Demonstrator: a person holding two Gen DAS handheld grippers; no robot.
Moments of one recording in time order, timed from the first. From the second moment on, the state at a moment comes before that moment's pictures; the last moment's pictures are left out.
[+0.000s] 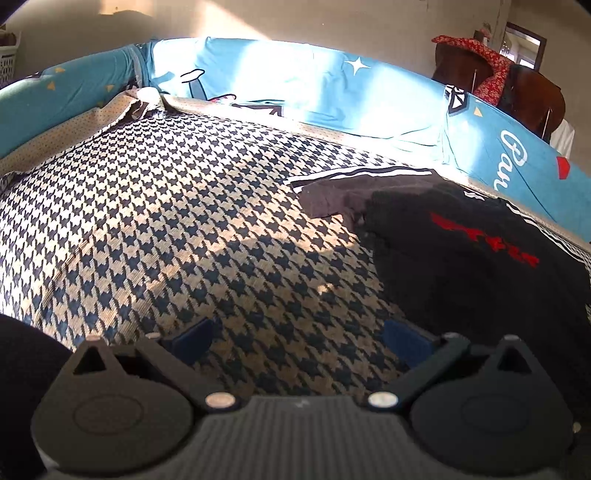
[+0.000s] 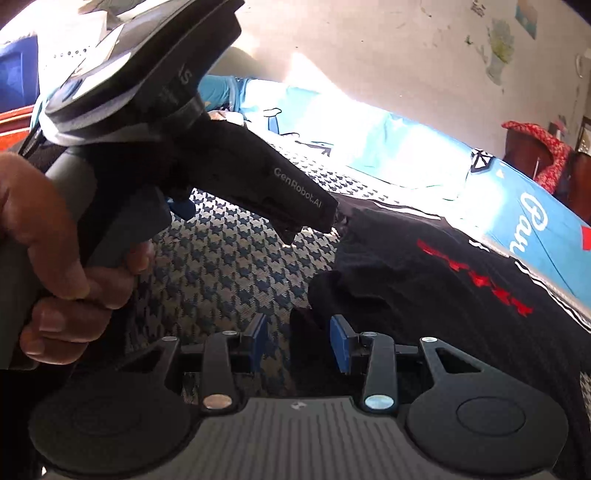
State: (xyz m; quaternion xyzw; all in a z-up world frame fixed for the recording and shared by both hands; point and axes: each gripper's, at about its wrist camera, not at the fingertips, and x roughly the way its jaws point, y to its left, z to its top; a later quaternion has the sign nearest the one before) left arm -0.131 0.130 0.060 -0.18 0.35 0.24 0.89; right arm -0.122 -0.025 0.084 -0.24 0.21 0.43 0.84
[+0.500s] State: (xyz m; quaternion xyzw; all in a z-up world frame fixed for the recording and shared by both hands) left arm -0.132 0.129 0.059 -0.18 0.35 0.25 0.88; right arm -0.109 -0.004 0.057 -0.31 0.20 0.40 0.84
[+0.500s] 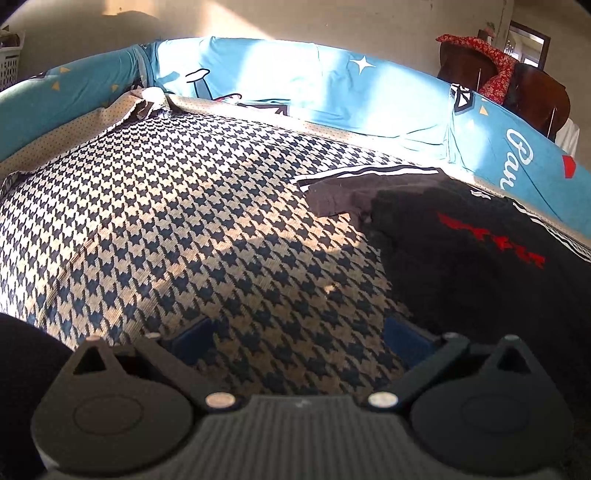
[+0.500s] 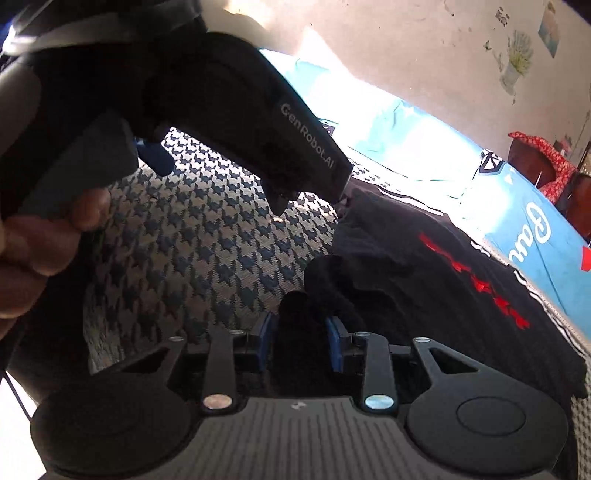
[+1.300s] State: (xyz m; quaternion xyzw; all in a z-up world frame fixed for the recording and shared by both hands) left arm -0.140 0.132 0.066 -0.18 0.32 0.26 0.89; right arm -0.096 -0.103 0.132 0.02 0.29 0.49 0.82
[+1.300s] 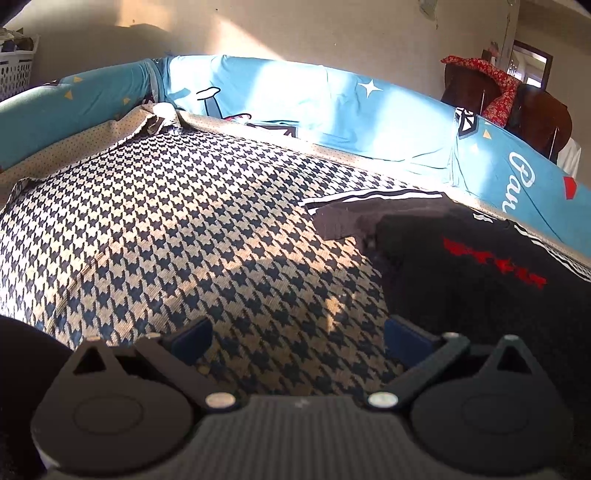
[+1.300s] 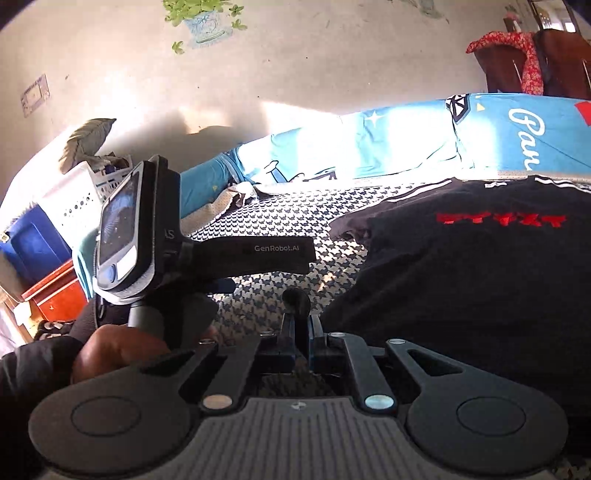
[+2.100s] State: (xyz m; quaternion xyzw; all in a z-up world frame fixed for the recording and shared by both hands) left arm -0.132 0.100 0.058 -0.12 0.34 0.20 0.91; right arm -0.113 -0.143 0.111 0.00 0.34 0.44 0.83
